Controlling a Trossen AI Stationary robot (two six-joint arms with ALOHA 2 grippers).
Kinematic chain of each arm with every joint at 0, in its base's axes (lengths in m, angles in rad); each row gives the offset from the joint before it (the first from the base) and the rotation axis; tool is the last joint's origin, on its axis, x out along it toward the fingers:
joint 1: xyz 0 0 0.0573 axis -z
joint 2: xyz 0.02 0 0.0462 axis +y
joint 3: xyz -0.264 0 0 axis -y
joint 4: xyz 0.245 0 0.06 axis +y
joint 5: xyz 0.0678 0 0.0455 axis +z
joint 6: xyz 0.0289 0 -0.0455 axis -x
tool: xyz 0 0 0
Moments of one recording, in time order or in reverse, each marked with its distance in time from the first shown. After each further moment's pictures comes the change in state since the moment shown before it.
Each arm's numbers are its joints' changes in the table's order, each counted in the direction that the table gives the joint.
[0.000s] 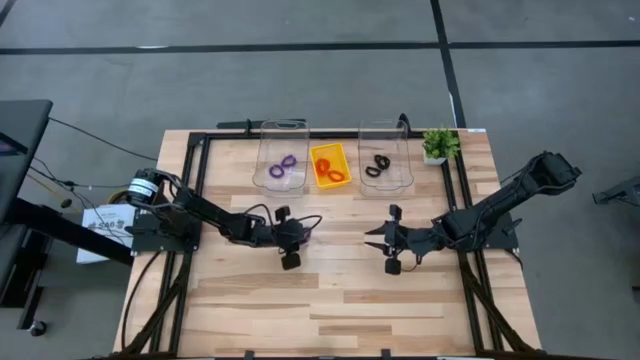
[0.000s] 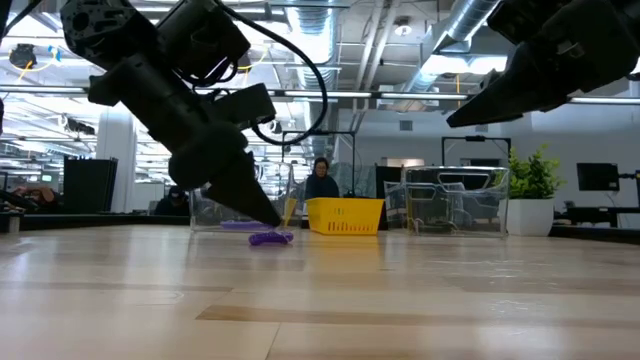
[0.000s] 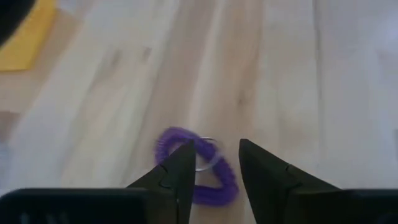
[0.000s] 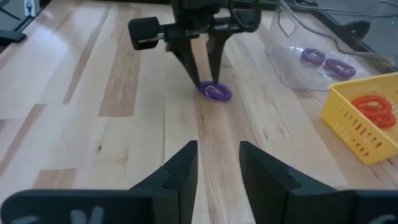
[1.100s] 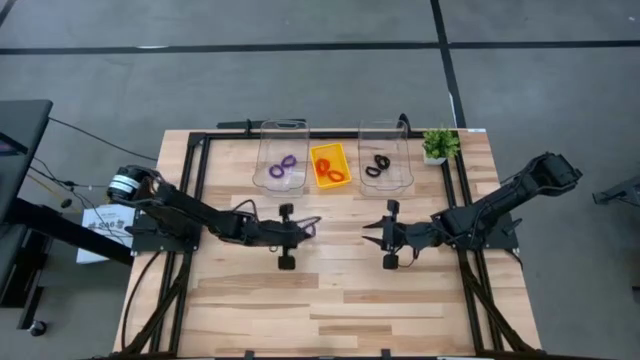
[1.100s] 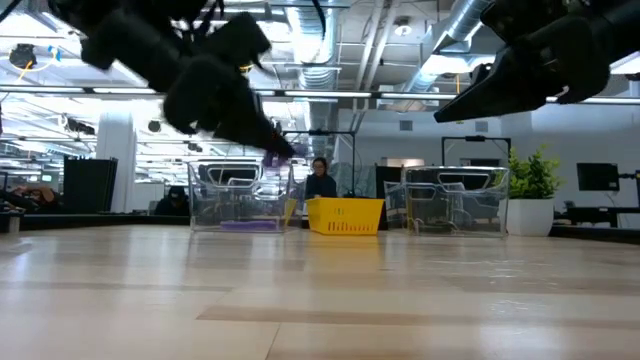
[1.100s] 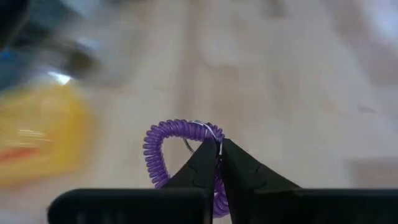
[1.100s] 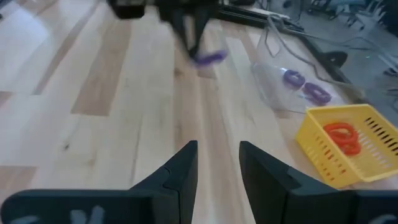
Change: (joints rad) left arm 0.029 -0.151 -0.002 -0.048 0.002 -0.271; right arm 0.055 0.000 0.000 -0.042 0.002 0.183
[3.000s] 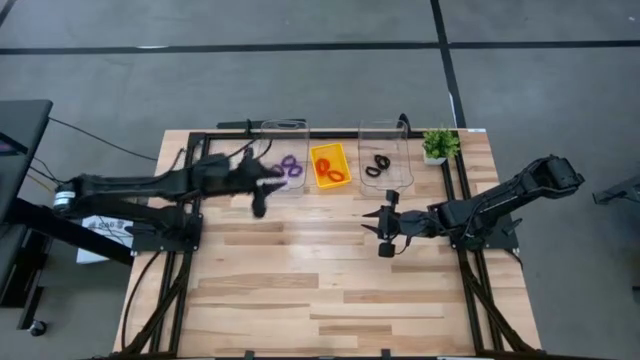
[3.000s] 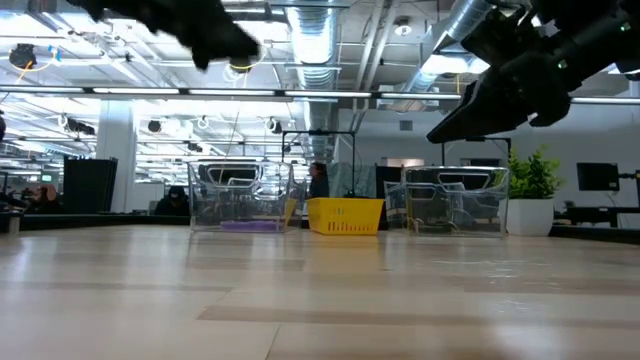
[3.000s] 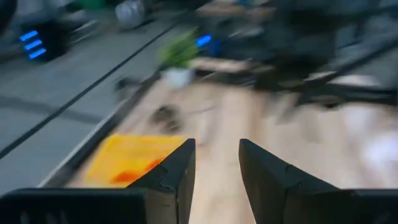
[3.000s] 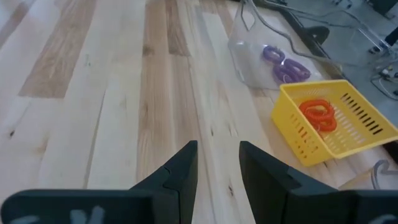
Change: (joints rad) left arm -0.396 -0.607 0.002 0.291 -0.252 0.087; right arm 0.128 0.000 0.001 0.057 0.053 0.027
